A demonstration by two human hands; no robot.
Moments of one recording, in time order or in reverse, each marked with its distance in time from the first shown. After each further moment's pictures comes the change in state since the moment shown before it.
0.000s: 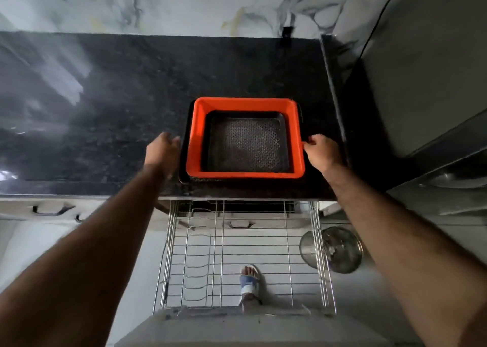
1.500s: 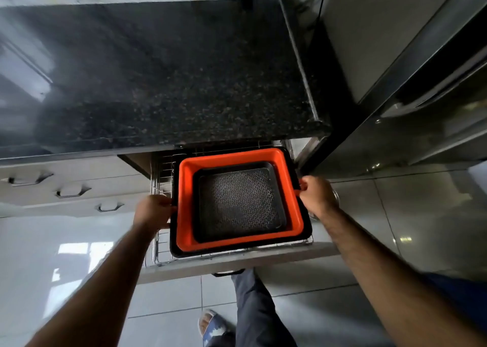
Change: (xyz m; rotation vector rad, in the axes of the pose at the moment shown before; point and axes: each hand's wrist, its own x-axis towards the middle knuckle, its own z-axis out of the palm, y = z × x) left_hand -0.223 -0.122 0.062 -0.274 -0.354 -0.272; right_hand -0.216 0.167 0.030 -0.079 -0.135 0.111
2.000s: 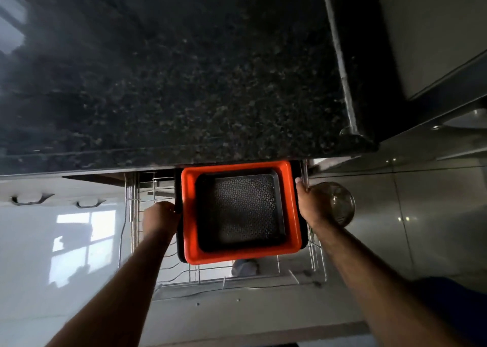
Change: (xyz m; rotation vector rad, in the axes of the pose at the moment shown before) left_hand 0.117 0.010 0.086 0.447 0.050 -0.104; right_hand 0.132 0.012 0.089 0.064 -0.082 0.372
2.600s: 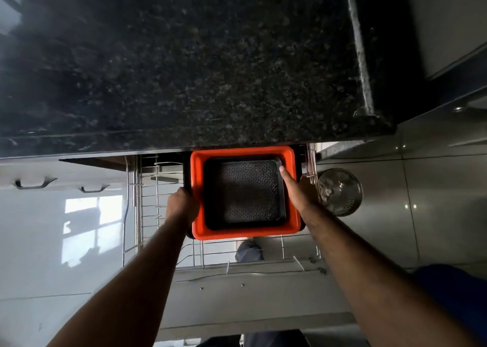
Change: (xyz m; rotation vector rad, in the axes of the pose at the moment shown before) left_hand 0.017 0.009 0.048 0.027 -0.065 -0.034; right_hand -0.006 -0.011 0.036 0.203 -0.182 0.108
